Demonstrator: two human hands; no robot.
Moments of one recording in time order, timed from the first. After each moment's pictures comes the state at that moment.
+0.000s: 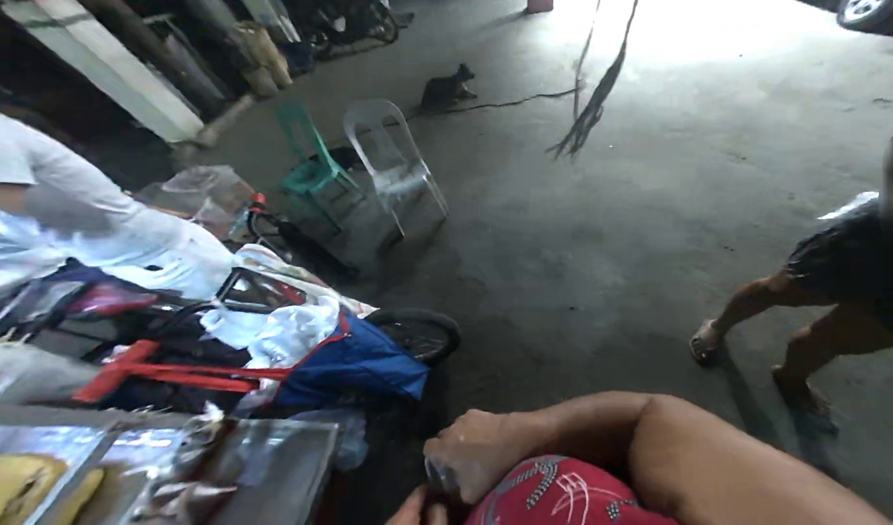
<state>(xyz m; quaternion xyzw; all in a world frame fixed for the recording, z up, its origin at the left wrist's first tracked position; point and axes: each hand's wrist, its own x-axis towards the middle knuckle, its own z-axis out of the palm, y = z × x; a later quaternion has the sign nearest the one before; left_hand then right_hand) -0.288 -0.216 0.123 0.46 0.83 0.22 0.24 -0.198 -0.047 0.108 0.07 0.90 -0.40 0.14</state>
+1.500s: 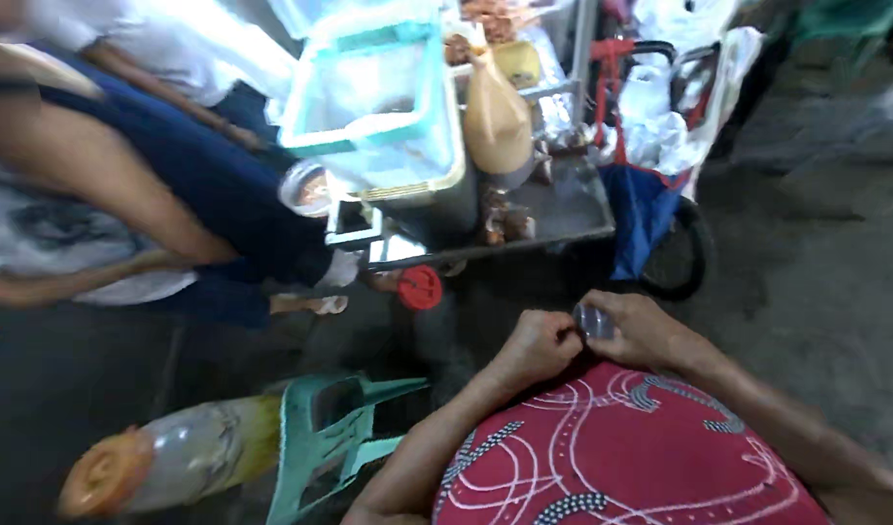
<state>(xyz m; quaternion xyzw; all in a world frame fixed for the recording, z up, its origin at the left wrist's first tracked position) -0.280 -0.305 0.129 0.23 0.86 0.43 0.16 -0.293 -0.091 0.108 -0.24 0.89 -0.35 0.17</state>
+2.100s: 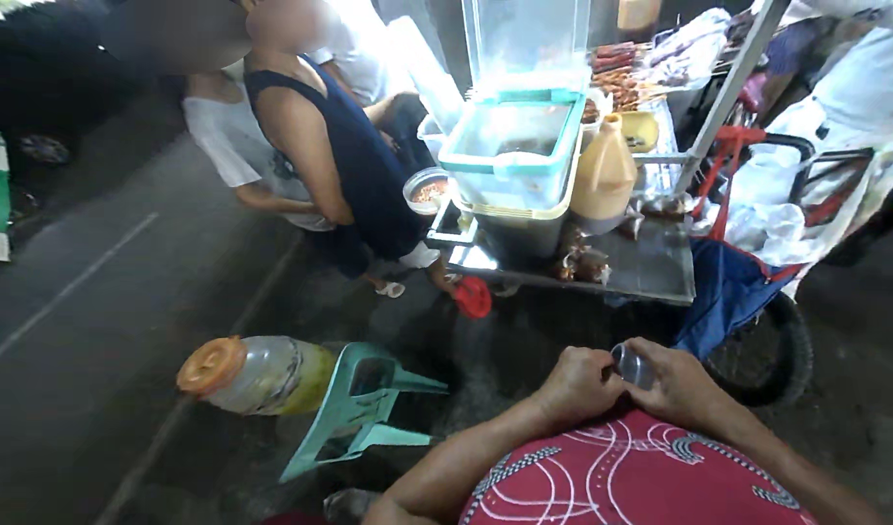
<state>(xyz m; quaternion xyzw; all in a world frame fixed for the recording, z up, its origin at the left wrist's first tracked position) -0.267 -0.310 0.137 0.12 0.90 0.40 0.11 -0.309 -0.116 0.095 -0.31 0.88 -0.34 0.07</state>
